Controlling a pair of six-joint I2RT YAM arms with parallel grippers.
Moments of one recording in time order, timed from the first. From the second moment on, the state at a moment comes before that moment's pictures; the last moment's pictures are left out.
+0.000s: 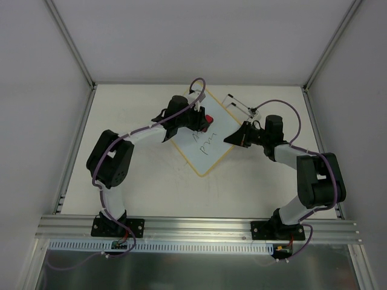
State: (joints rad) left arm -0.56 1.88 1.26 0.16 0.31 -0.21; right arm 0.16 1.58 0.72 0.38 -0.89 0.57
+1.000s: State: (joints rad) left arm -0.47 1.80 1.08 0.20 0.29 -0.27; right arm 0.17 1.58 0.73 0.36 -0.90 0.56
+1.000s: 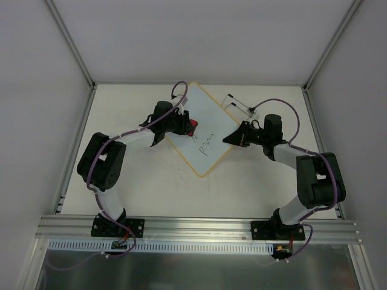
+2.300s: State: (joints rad) left arm -0.52 1.77 0.91 0.39 0.31 -0.38; right arm 0.16 1.64 0.83 0.31 -0.92 0.52
